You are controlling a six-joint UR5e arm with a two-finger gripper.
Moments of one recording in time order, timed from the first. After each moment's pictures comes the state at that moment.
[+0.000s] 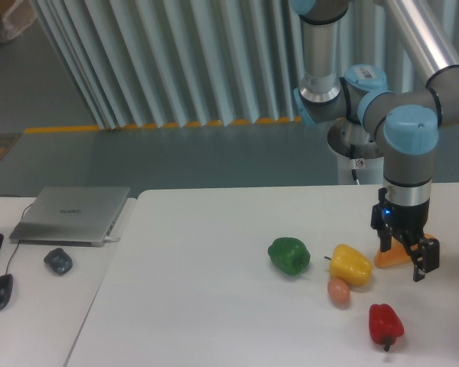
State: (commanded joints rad) arm 2.41 -1.88 -1.57 -1.12 1.52 1.26
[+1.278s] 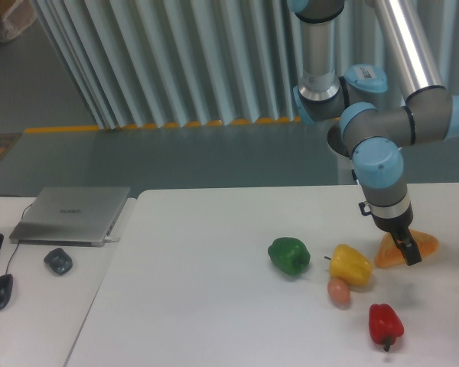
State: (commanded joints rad) arm 2.33 -1.87 -1.72 -1.24 1.83 1.46
